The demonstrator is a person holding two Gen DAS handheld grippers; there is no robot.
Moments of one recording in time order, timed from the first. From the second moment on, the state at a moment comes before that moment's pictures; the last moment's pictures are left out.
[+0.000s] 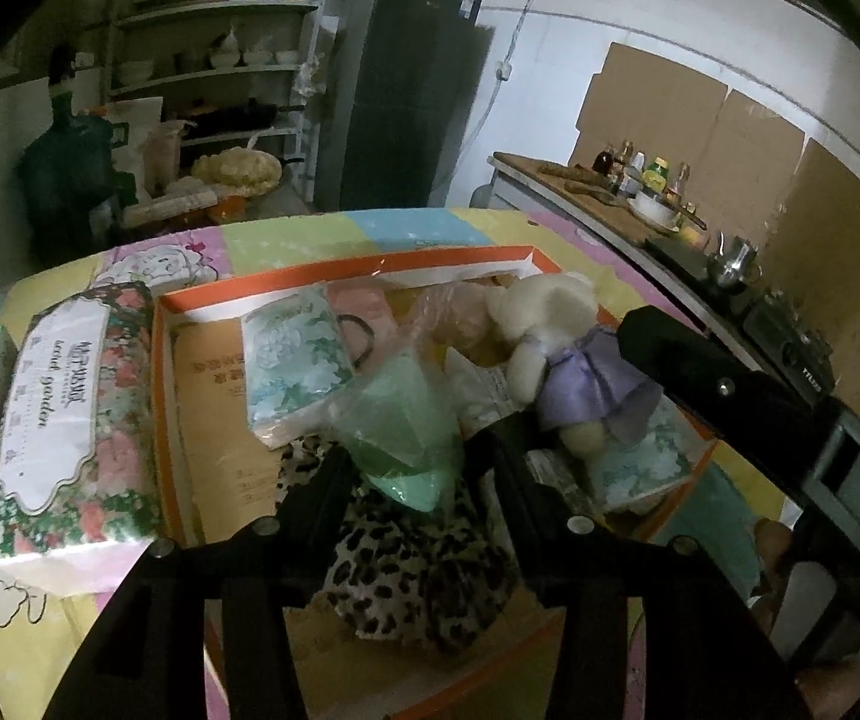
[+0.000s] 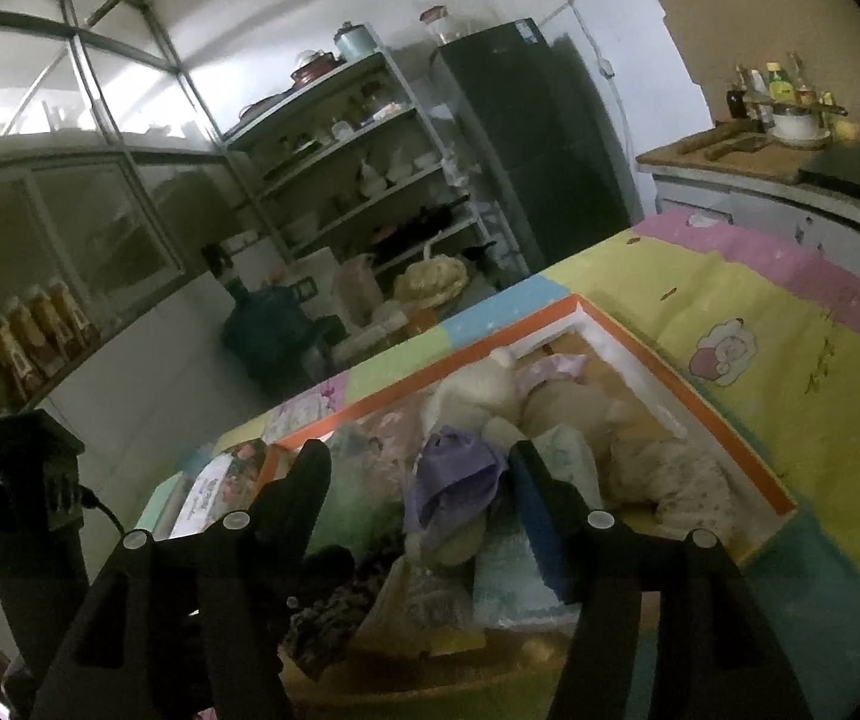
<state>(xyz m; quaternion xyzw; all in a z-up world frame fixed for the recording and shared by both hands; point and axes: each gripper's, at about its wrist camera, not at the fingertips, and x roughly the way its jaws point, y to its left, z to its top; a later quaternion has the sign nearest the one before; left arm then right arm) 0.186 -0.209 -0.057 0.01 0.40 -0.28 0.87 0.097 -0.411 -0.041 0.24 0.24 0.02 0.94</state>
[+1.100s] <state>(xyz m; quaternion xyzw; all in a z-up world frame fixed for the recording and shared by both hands) 0.117 -0.131 -0.007 0.00 0.31 -0.17 0.93 0.042 -0.343 0.002 0.18 0.20 0.05 0.96</state>
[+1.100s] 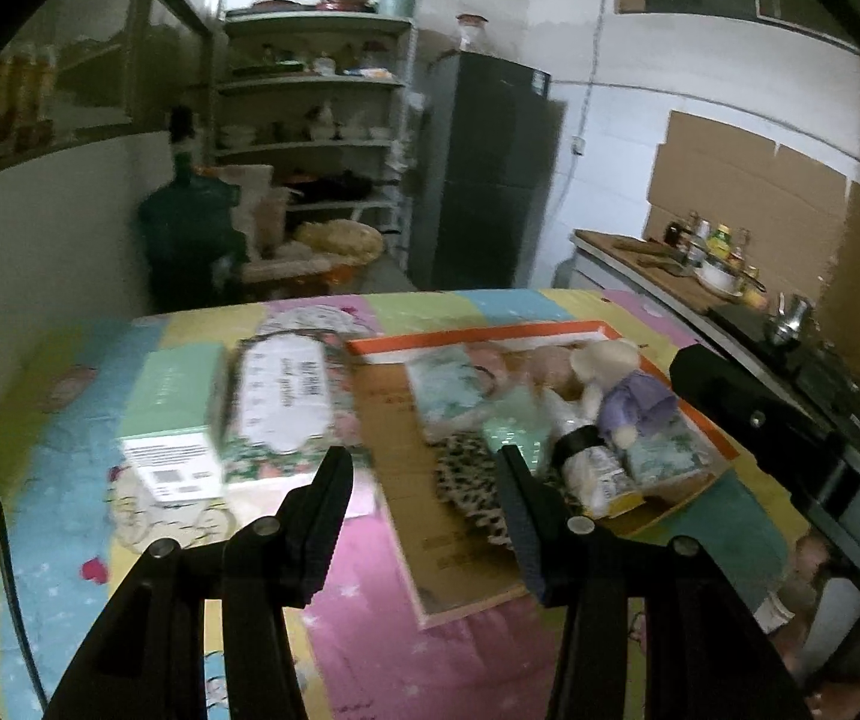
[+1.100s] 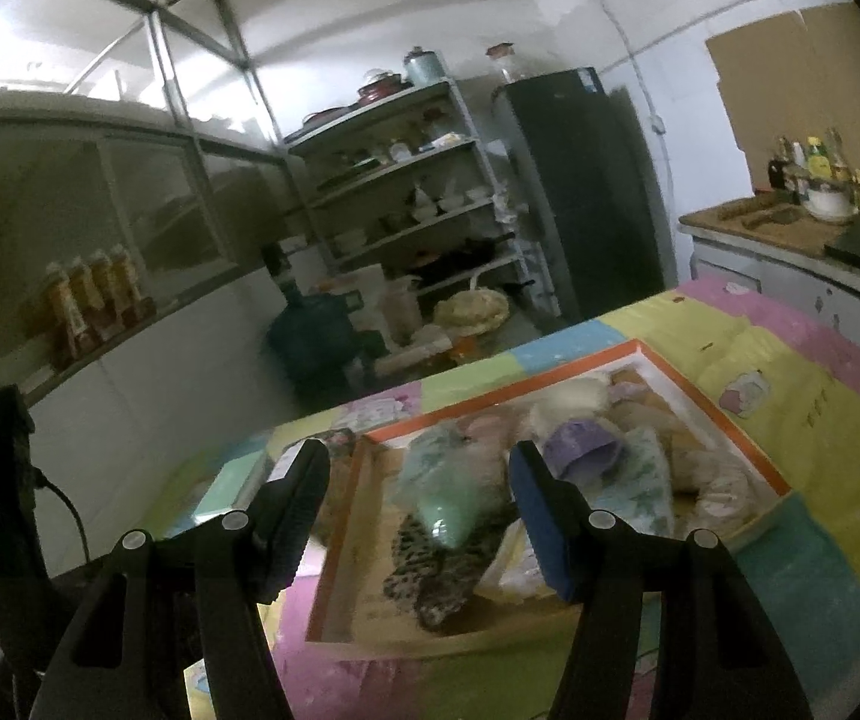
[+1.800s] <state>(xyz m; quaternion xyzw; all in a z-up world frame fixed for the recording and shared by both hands) 0.058 -0.059 0.000 -0.01 0.26 -0.06 0.96 0.004 -0.257 0.004 0.09 0.20 0.05 0.97</state>
